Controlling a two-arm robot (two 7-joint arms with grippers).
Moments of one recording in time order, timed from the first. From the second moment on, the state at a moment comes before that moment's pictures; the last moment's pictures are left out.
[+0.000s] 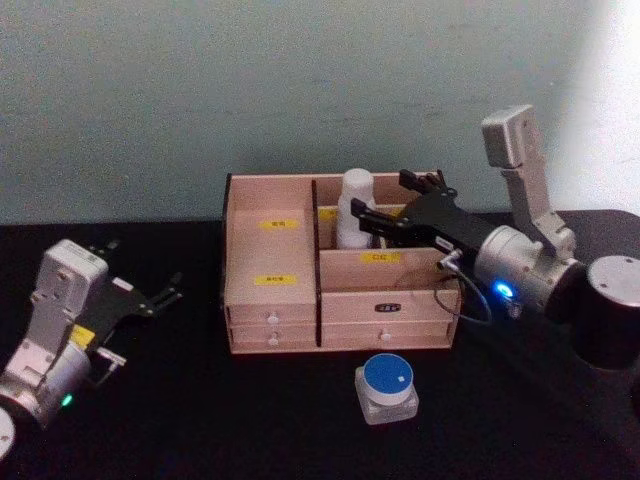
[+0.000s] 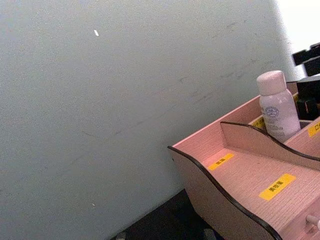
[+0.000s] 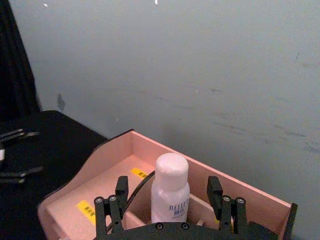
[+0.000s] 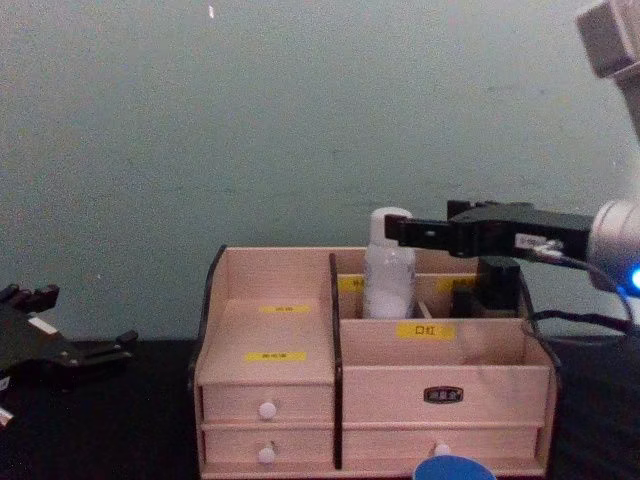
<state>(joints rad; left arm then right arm) -0.20 0.60 0.45 -1.41 -0.25 -0.12 0.03 0.49 0.29 -0.39 -1.27 0.36 0.12 0.44</state>
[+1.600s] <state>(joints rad) -0.20 0.60 0.45 -1.41 -0.25 -0.12 0.03 0.22 0.61 -0.51 -1.56 0.40 0.25 0.55</state>
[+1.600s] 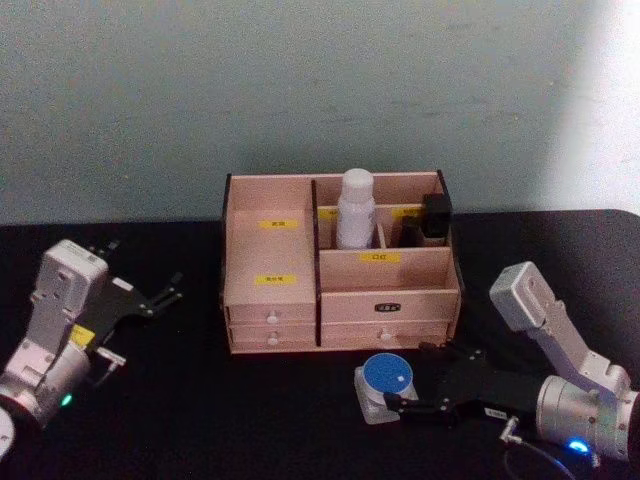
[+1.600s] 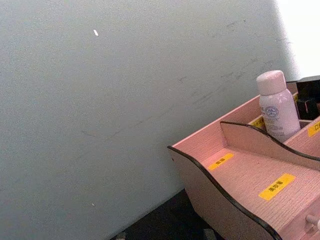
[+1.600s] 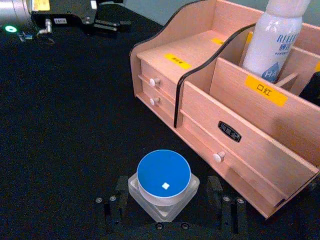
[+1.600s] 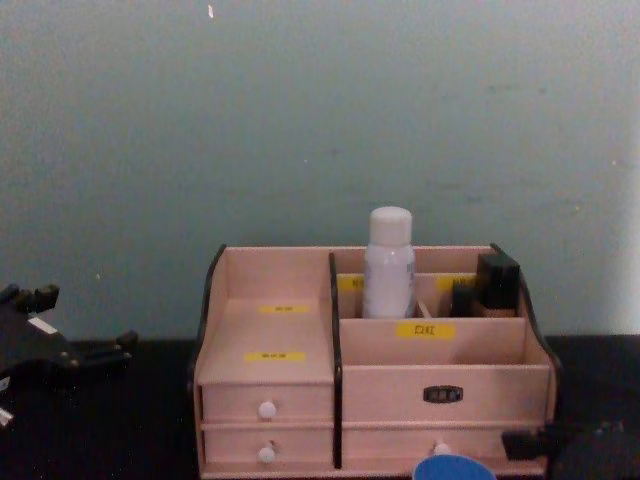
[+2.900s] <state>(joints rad) -0.20 0.60 0.45 -1.41 -0.25 -0.12 0.03 0.28 0.55 -0.55 -1.47 0.37 0.25 0.56</state>
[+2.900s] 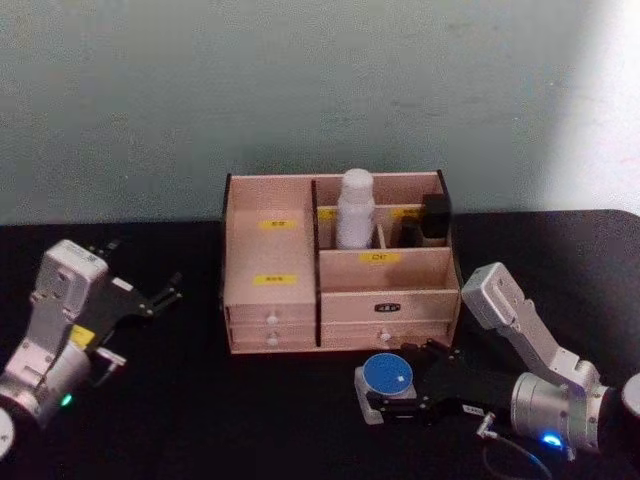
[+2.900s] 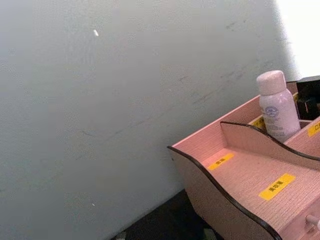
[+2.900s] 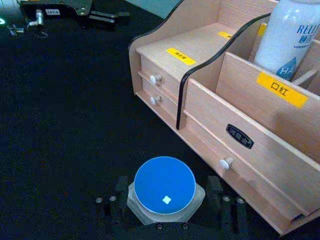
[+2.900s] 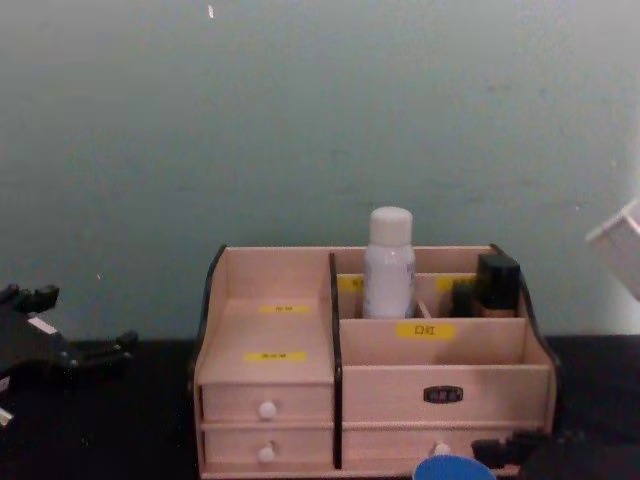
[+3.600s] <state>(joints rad) -0.20 0.60 0.45 -1.41 -0.25 -0.12 0.03 0.28 0.55 -0.55 -1.48 0.37 0.25 0.55</state>
